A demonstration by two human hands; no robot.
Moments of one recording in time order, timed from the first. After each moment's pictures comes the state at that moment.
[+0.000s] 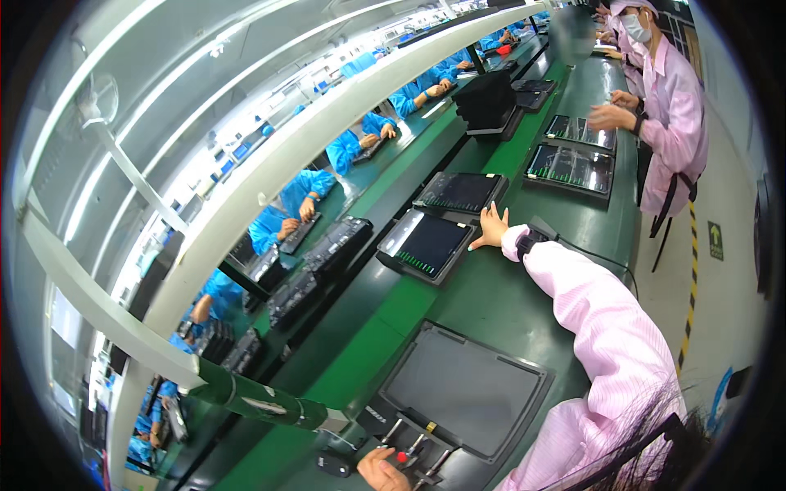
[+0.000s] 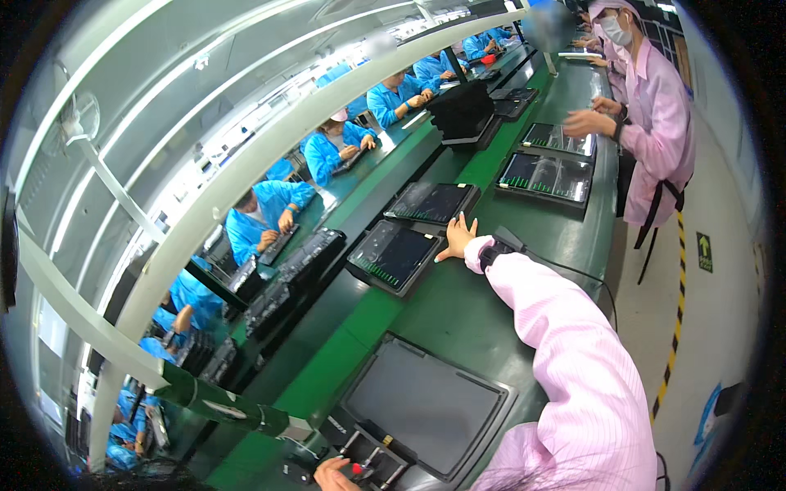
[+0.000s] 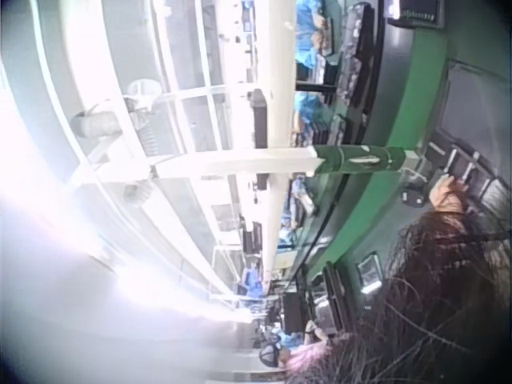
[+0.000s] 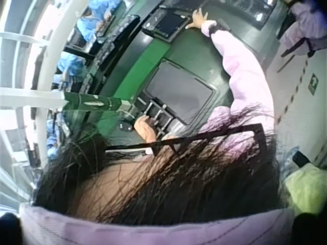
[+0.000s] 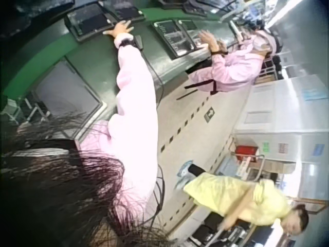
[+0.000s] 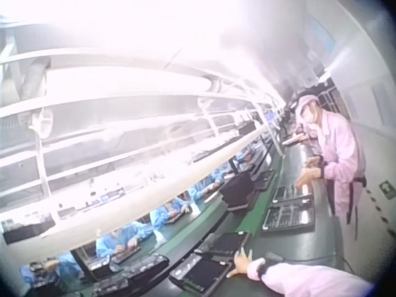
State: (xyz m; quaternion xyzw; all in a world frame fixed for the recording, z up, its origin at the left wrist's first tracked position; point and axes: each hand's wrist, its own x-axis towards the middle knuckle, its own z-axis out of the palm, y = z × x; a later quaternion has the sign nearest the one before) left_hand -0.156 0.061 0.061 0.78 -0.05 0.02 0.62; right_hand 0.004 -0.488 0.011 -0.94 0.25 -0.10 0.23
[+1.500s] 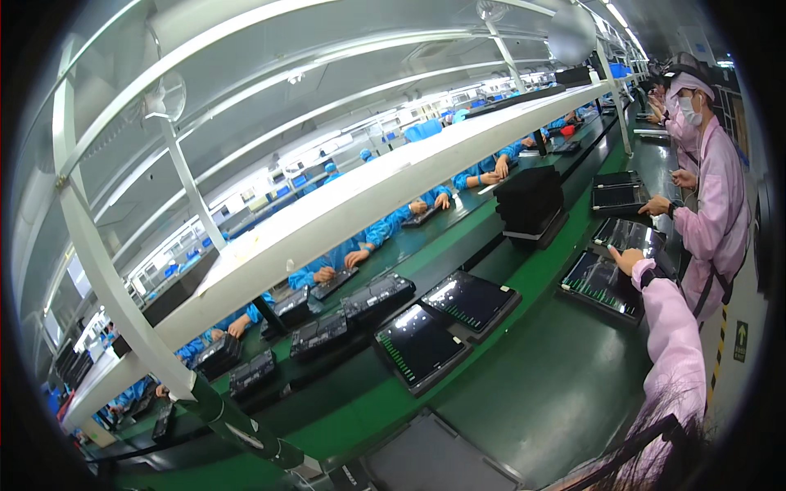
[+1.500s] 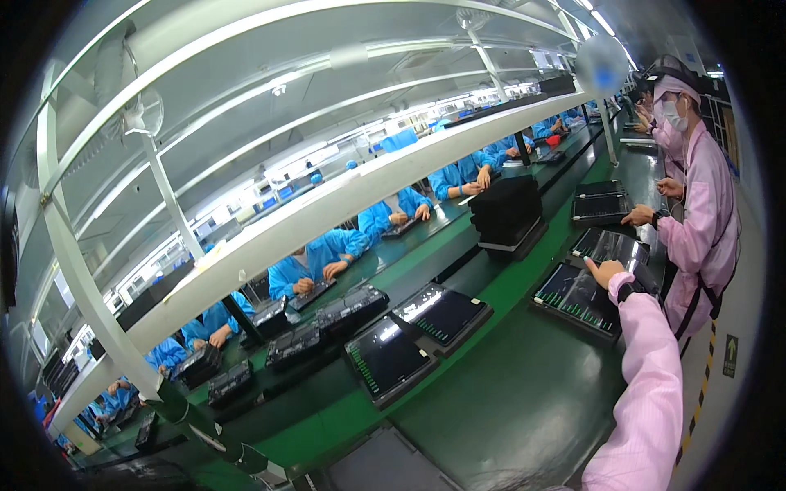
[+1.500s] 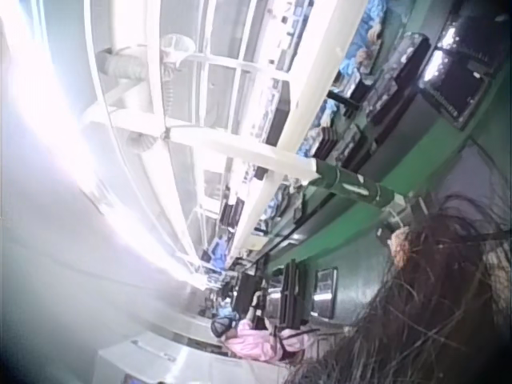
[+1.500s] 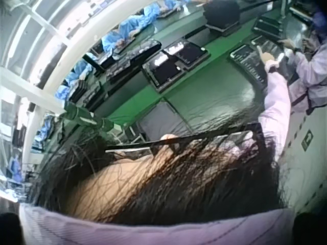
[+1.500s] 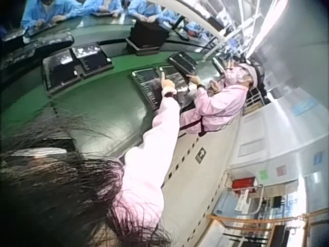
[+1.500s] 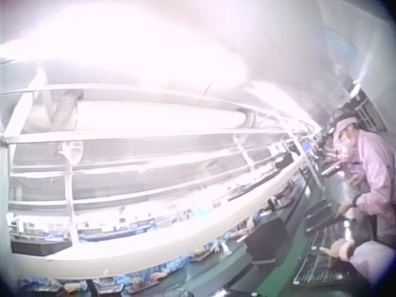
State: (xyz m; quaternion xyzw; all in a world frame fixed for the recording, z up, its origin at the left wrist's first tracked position) left_hand -0.057 0.078 0.011 0.72 -0.24 0.33 0.56; right_hand -0.155 -0.774 0.038 -0.88 0.44 -0.18 0.05
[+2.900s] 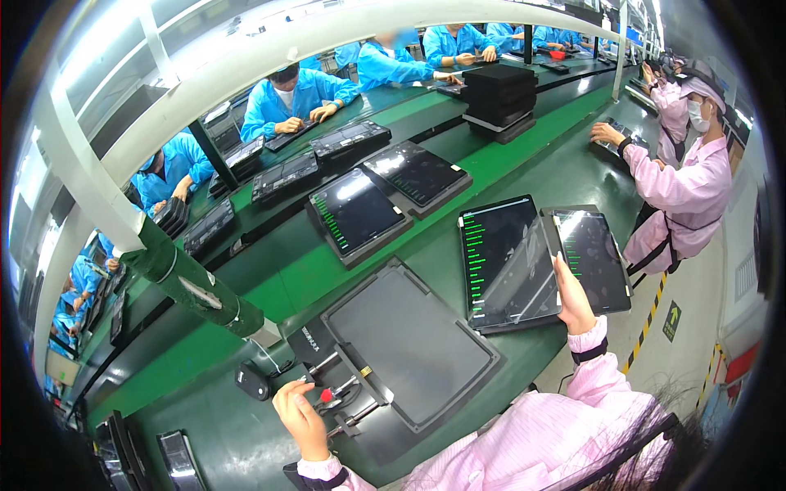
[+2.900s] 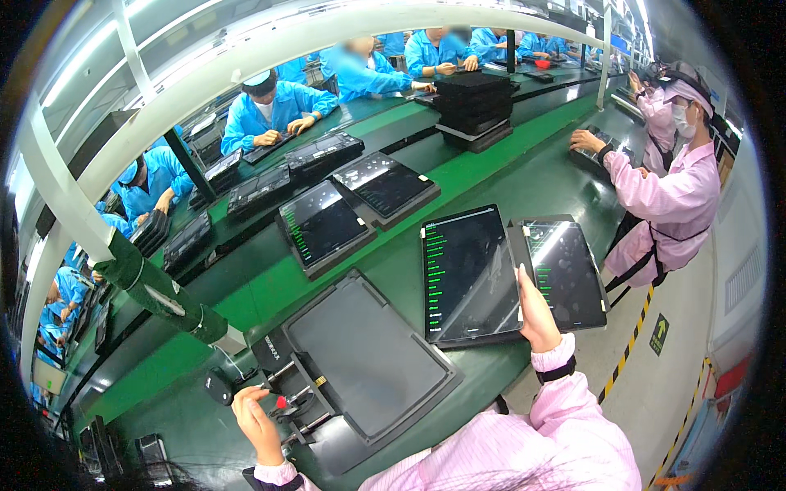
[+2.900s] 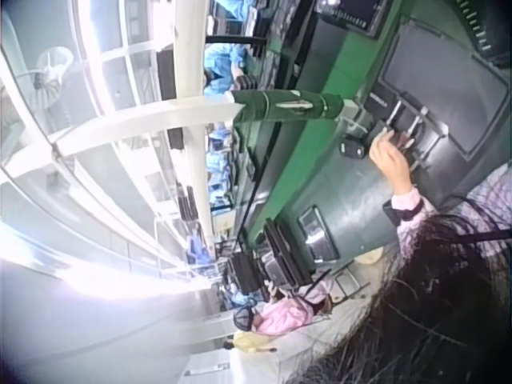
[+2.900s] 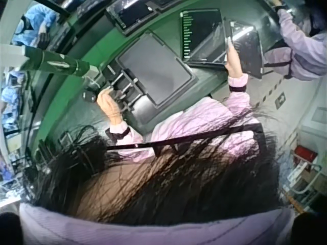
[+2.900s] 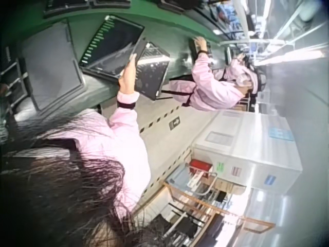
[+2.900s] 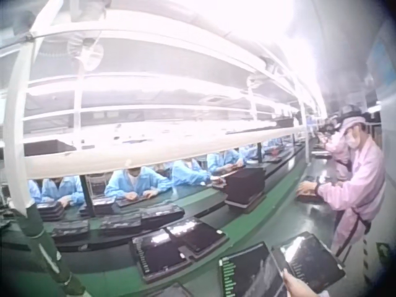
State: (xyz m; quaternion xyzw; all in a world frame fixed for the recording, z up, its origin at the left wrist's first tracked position) left_hand -0.181 0.062 0.067 0.88 -0.13 0.26 0.36; right_hand -0.249 -0.379 0.058 -0.49 0.25 -0.20 0.81
